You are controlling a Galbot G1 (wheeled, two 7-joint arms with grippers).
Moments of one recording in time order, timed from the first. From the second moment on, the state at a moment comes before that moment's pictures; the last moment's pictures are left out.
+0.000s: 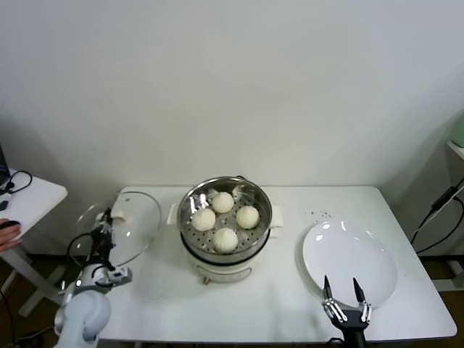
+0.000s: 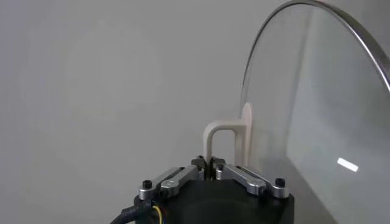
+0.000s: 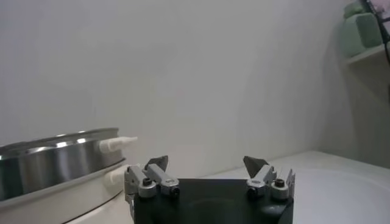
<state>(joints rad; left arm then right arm) 1.25 -1.30 -0.68 -1.71 1.21 0.11 -0.06 -1.70 1.33 0.50 1.70 0.48 0.63 -0.08</state>
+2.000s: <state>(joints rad) 1.02 -1.41 -0.13 -1.92 1.41 0.49 0.29 -1.70 1.33 0.51 1.67 0.38 0.58 -0.03</state>
